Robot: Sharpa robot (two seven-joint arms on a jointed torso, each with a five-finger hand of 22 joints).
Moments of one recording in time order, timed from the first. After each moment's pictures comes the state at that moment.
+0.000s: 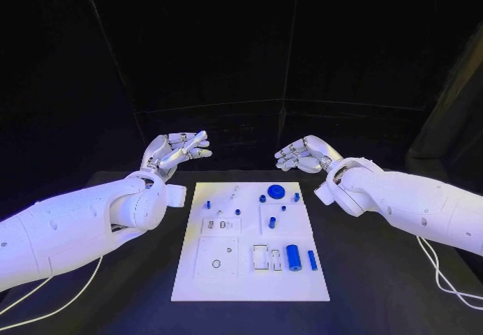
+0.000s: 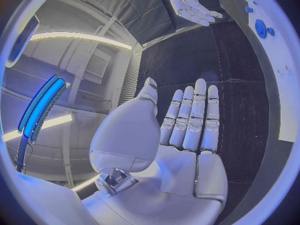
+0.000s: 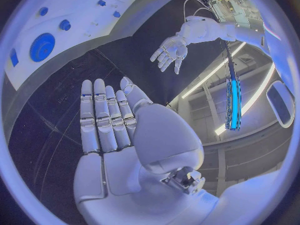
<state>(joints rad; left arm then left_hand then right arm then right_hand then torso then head) 1.19 -0.80 -0.06 1.42 0.01 -0.38 0.57 1.32 0.02 -0.10 0.16 0.05 0.96 0.21 0.17 0.08 1.04 0.16 0.21 0.08 1.10 0.12 0.29 0.15 0.17 0.82 0.24 0.32 0.15 1.20 -0.69 -0.05 1.20 -0.82 -0.37 0.30 1.38 0.13 0.01 -0.29 0.21 0.97 0.20 0.10 0.07 1.11 0.14 0.10 0.06 1.21 0.08 0.17 0.08 0.17 0.99 0.18 0.34 0.14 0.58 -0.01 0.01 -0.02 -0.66</state>
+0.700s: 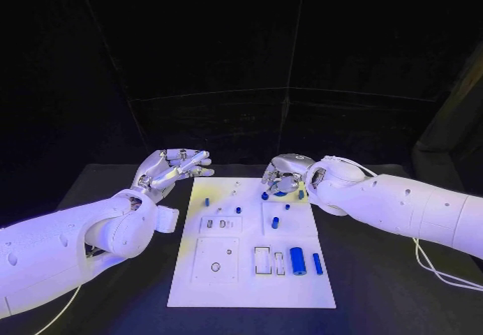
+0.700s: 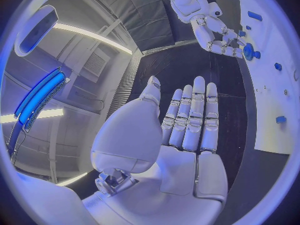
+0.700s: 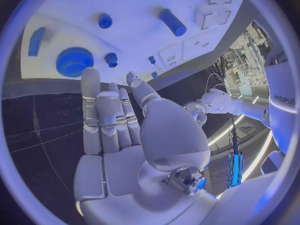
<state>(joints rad) 1.19 -0.88 -0.06 1.59 -0.05 -0.32 0.54 1.34 0.03 -0.11 0.13 0.05 0.98 0.21 0.15 0.07 1.05 0.15 0.18 0.07 1.12 0.11 0.27 0.17 0.17 0.85 0.23 0.32 0.14 1.23 -0.63 -0.05 1.20 -1.50 -0.23 0.04 1.28 0.02 0.14 -0.29 0.22 1.04 0.17 0.07 0.07 1.18 0.09 0.06 0.06 1.47 0.00 1.03 0.73 0.17 1.23 0.09 0.94 0.55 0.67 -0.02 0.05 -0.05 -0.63</state>
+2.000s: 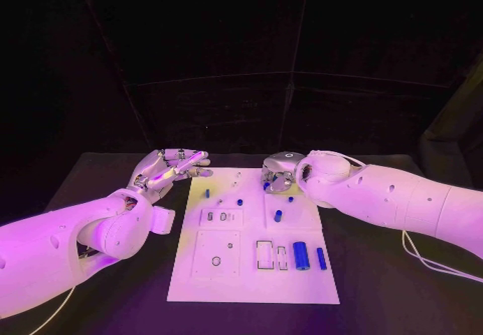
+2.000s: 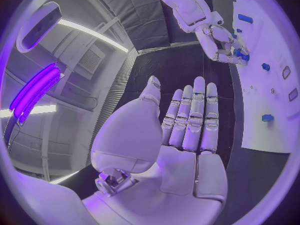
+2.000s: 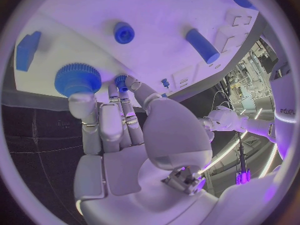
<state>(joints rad) 1.19 -0.90 -0.06 1.61 -0.06 -0.29 0.52 1.34 0.03 -0.12 0.13 0.05 0.98 0.21 0.15 0.07 1.05 0.15 0.17 0.07 1.12 0.11 0.26 0.17 0.17 0.85 0.23 0.31 0.13 1.24 -0.57 -0.05 1.16 -1.64 -0.11 -0.04 1.25 0.01 0.31 -0.28 0.20 1.07 0.17 0.07 0.07 1.17 0.09 0.06 0.06 1.47 0.00 1.30 0.99 0.15 1.27 0.10 1.22 0.87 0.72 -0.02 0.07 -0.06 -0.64</state>
